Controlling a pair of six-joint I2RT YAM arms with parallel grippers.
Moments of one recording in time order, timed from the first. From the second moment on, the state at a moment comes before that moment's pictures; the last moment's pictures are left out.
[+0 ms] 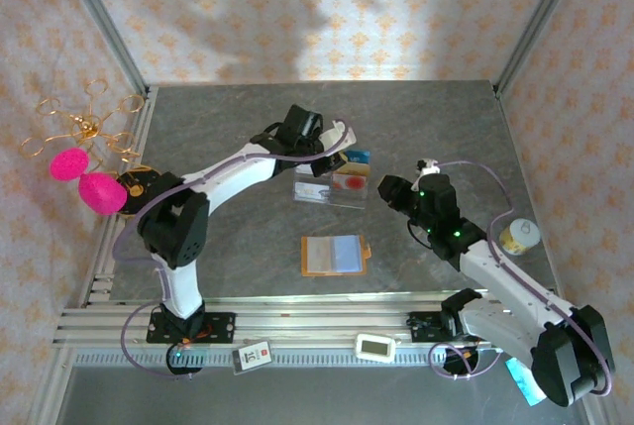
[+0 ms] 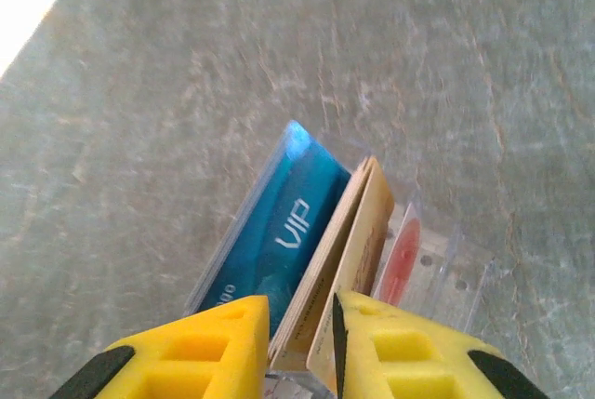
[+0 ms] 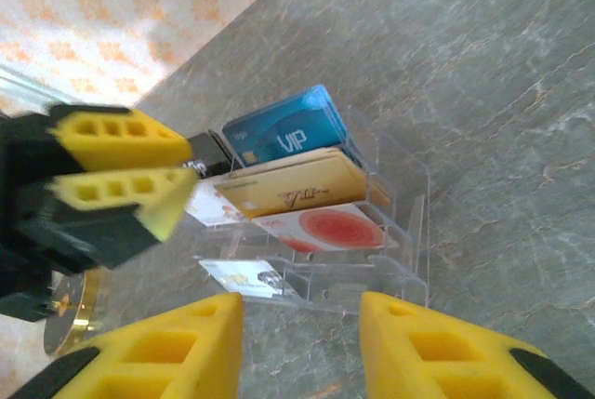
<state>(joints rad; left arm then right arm) -0.55 1.84 1.42 -0.28 0.35 0.52 0.44 0.94 0.51 -0.03 -0.06 0.81</state>
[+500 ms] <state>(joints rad) -0.55 1.85 1.54 -0.40 0.34 0.53 0.44 1.06 0.57 -0.03 -0.19 0.72</state>
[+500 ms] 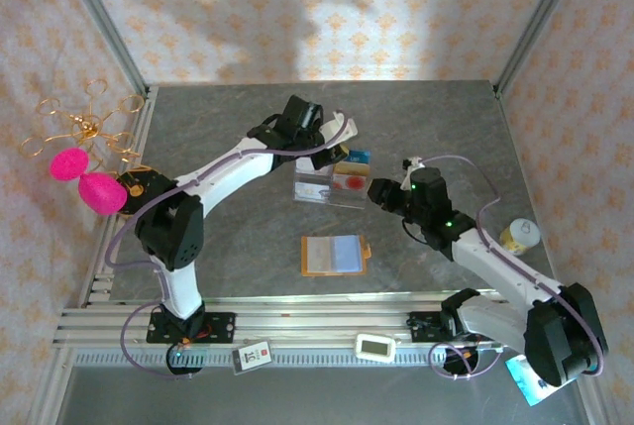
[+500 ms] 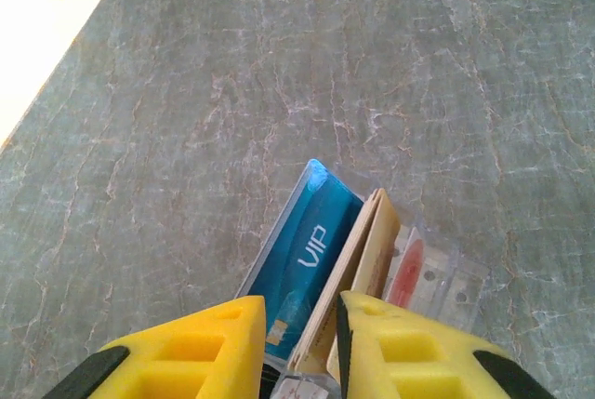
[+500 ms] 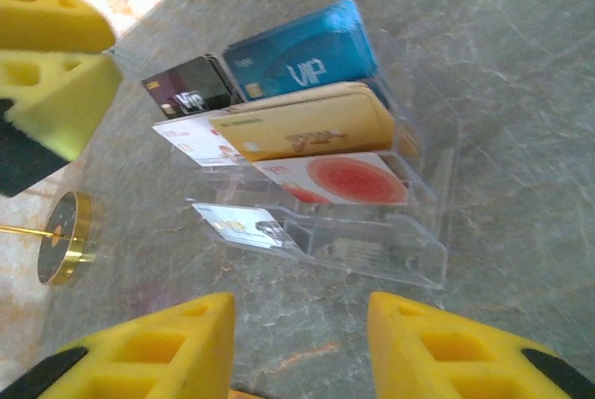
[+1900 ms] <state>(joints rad) -0.58 0.73 0.54 0.23 0.13 -0.53 0.44 1.60 1.25 -0.58 -0.36 -0.32</state>
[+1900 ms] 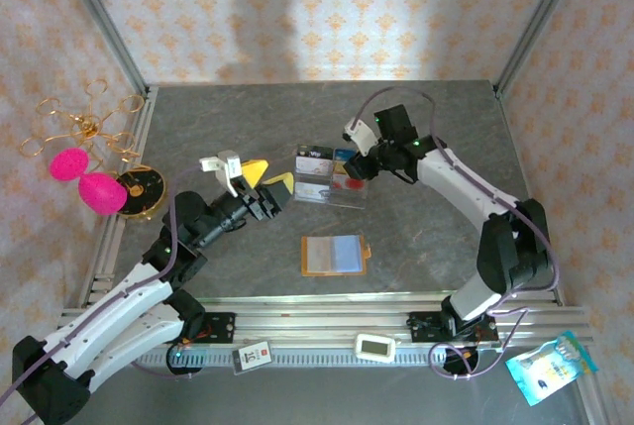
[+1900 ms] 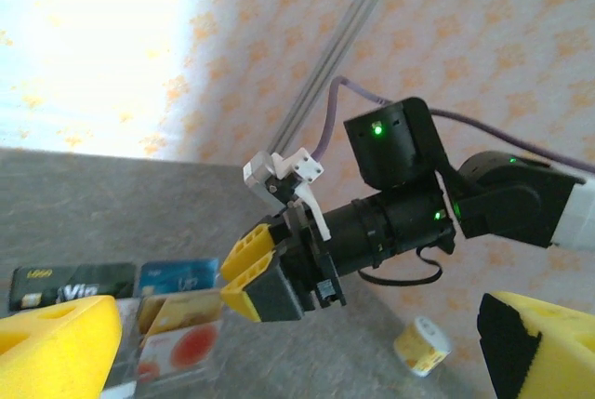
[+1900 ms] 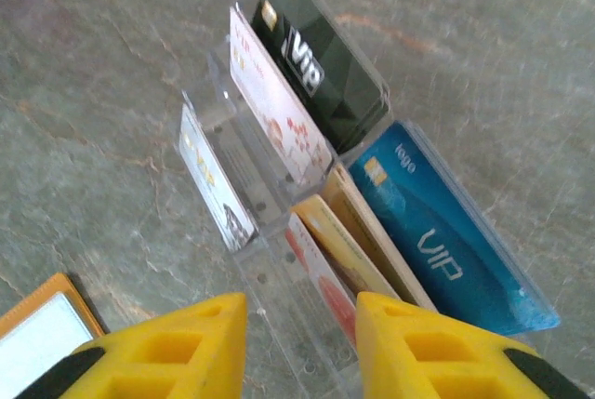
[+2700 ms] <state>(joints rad) -0.55 0.80 0.60 0.08 0.13 -0.48 0.44 1.77 1.50 -0.75 -0.32 -0.46</state>
